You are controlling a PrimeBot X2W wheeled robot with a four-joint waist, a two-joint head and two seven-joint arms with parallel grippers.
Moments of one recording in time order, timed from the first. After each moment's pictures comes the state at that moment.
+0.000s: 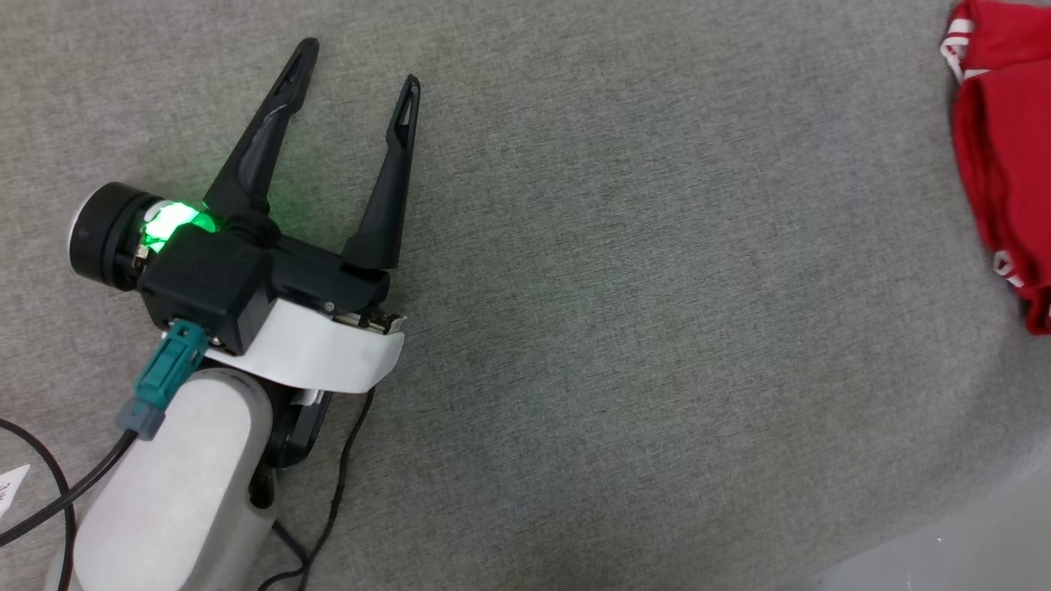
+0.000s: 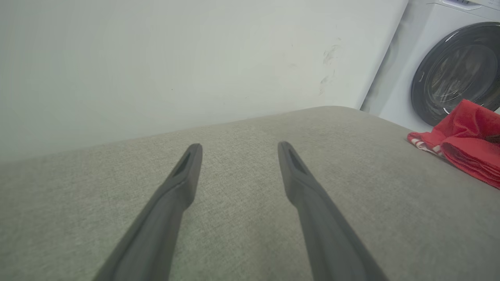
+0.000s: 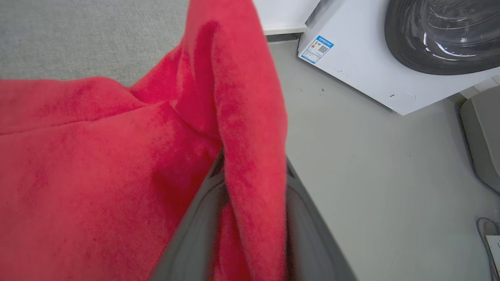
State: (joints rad) left arm -0.53 0.42 -0.42 -0.21 -0.31 0.11 -0.13; right arm -0.76 -0.40 -0.35 0.63 0.10 0.13 0.18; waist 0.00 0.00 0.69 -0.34
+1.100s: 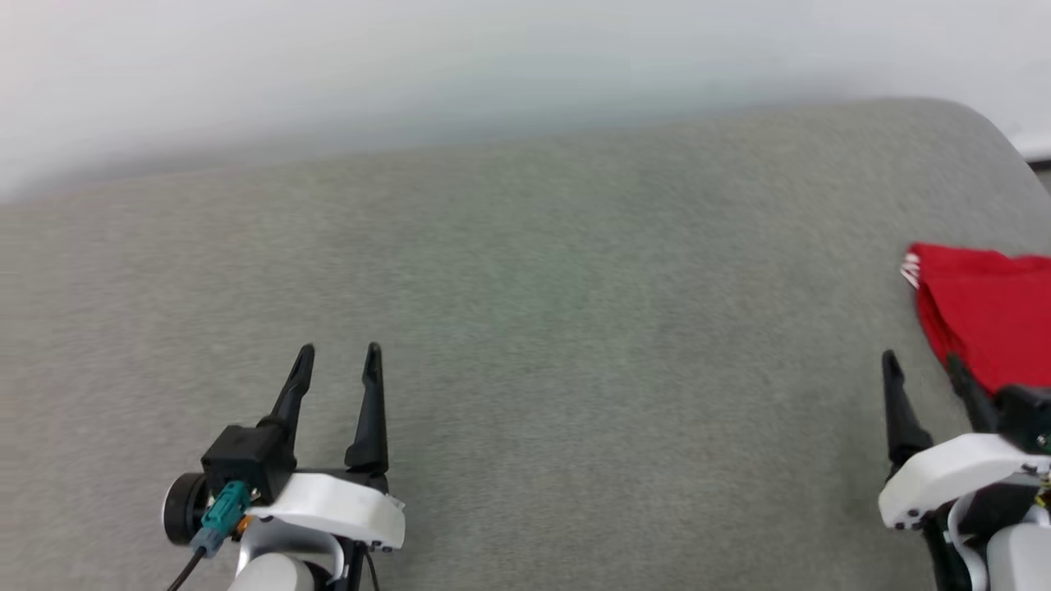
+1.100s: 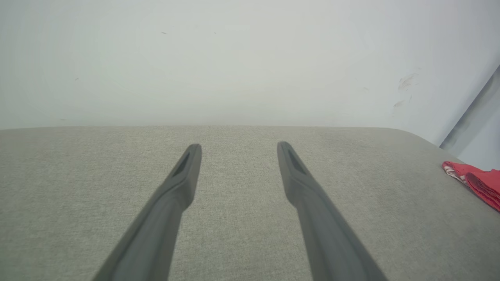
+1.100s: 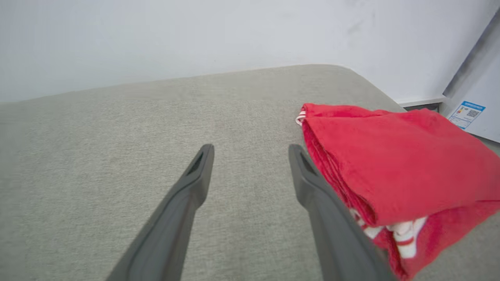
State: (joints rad) left arm -0.14 0.27 -0.35 0.07 -0.46 0.20 -0.26; right arm -0.19 -0.11 -0.18 0.34 0.11 0.13 -0.07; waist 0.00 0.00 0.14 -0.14
